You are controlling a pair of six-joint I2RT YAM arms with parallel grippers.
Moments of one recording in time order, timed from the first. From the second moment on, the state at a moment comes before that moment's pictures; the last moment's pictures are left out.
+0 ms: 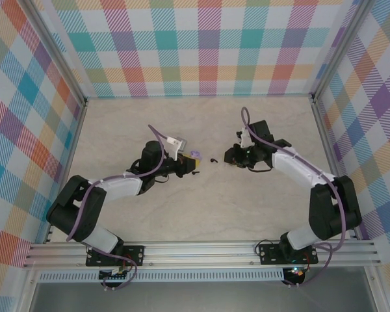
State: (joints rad) left arm -0.52 1.54 0.66 0.50 0.57 -0.37; right arm 0.37 1.48 1.02 -0.48 -0.54 0.57
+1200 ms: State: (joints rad) left arm -0.65 1.55 0.75 0.84 0.65 -0.40; right arm 0.40 1.16 0.95 -0.12 -0.66 0.69
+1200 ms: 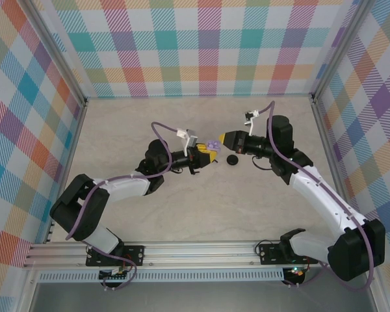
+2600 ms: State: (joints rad) left arm -0.67 1.52 0.80 0.80 0.63 -0.40; right arm 0.42 1.15 0.95 -0.12 -0.63 0.67
